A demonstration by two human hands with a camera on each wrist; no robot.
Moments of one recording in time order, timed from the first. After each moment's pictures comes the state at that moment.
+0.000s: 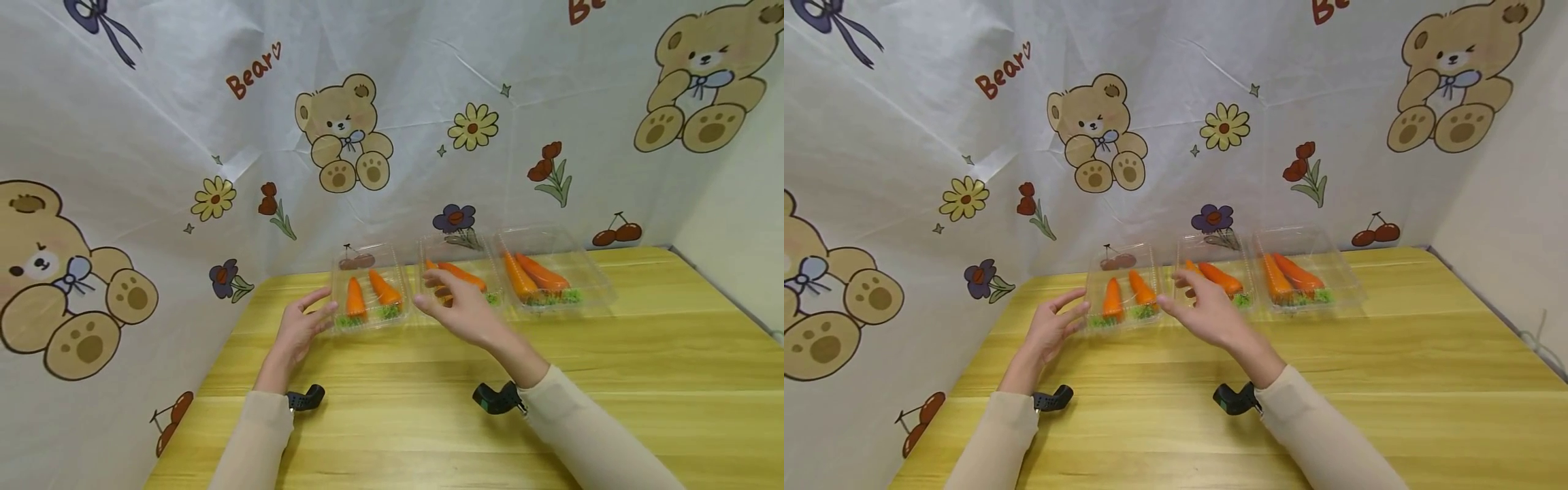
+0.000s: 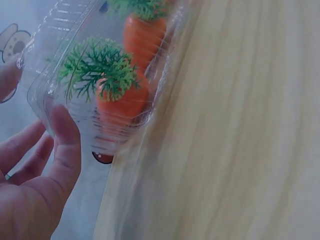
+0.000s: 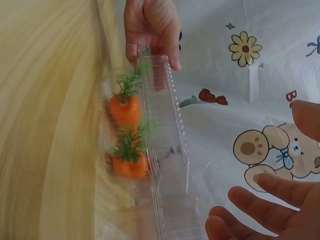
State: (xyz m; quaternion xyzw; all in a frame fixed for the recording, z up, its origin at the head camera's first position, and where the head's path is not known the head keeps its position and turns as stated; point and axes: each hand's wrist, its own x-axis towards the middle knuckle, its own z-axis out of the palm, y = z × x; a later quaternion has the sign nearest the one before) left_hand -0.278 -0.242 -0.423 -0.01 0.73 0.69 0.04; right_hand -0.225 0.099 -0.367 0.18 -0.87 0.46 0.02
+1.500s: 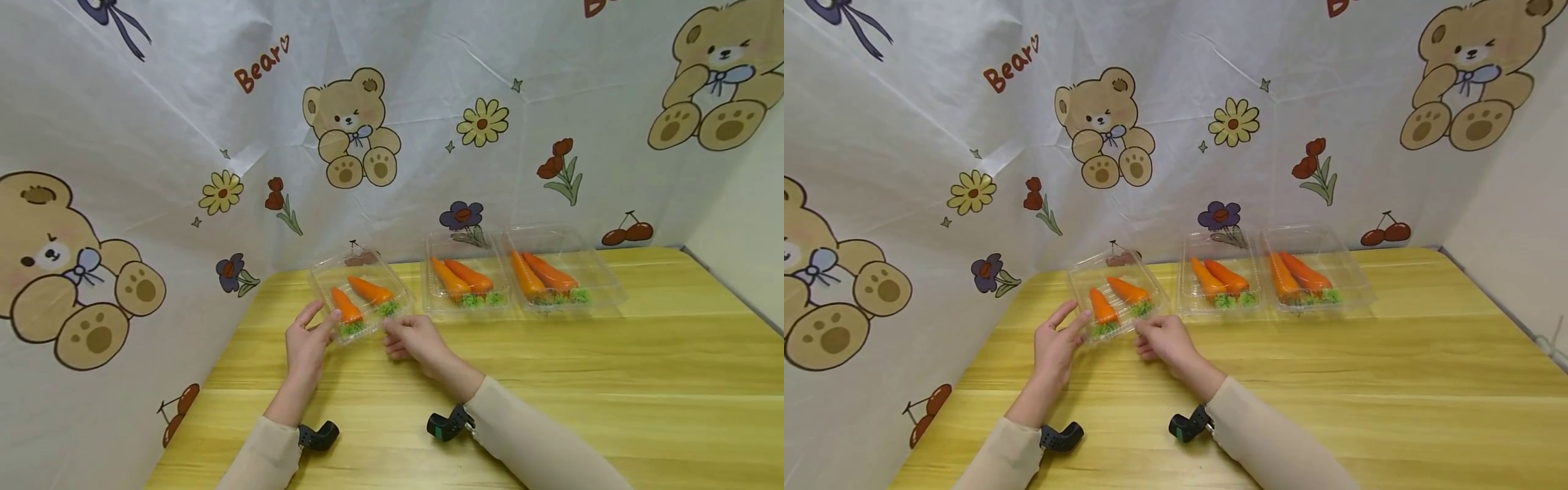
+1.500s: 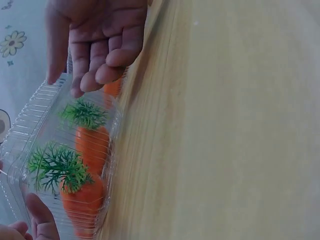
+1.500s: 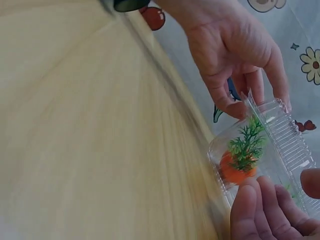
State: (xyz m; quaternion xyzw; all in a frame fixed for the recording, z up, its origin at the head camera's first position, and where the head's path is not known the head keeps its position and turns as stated) left_hand -0.226 -0.209 -0.427 -0.10 0.69 0.71 -0.11; right_hand -0.233 0.004 -0.437 0.03 -0.67 0.73 -0.16
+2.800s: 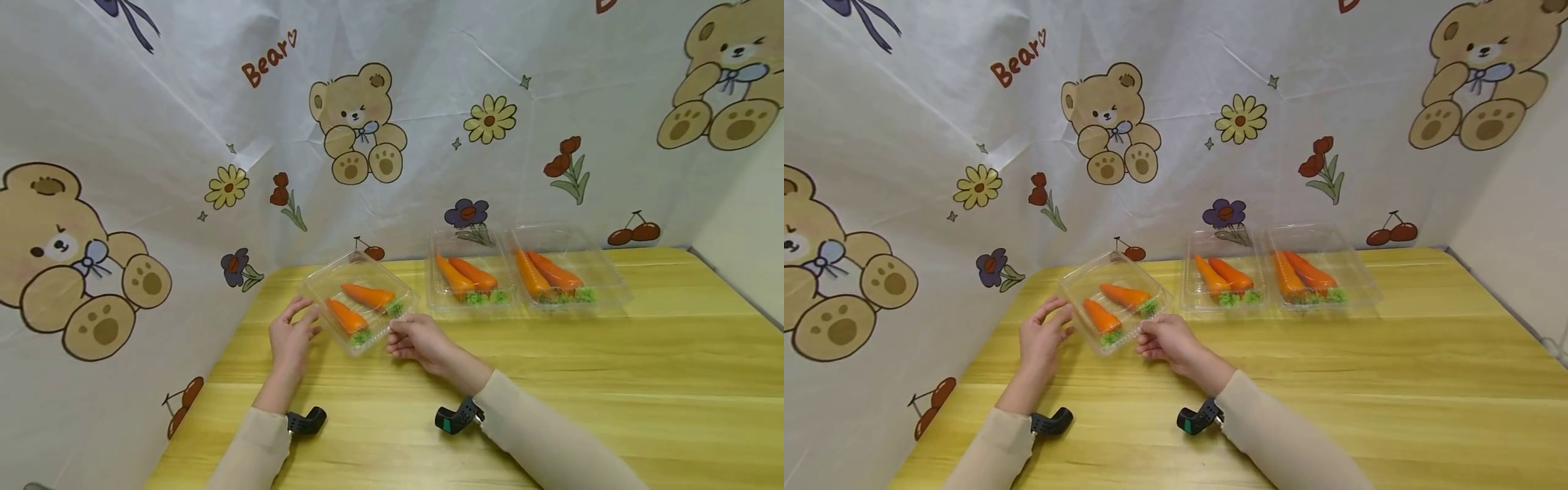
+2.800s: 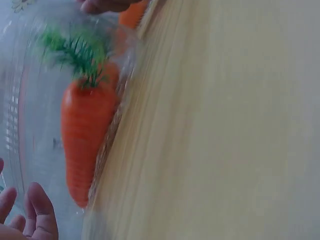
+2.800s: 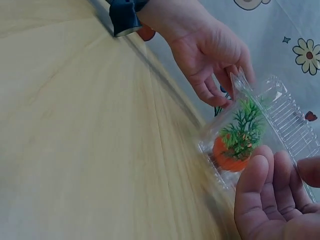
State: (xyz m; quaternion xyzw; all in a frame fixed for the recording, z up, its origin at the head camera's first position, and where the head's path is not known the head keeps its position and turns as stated) left_hand -0.239 -0.248 -0.431 -0.14 0.68 0.71 -0.13; right_hand -0.239 0.010 -0.443 0.05 -0.60 0.77 -0.24
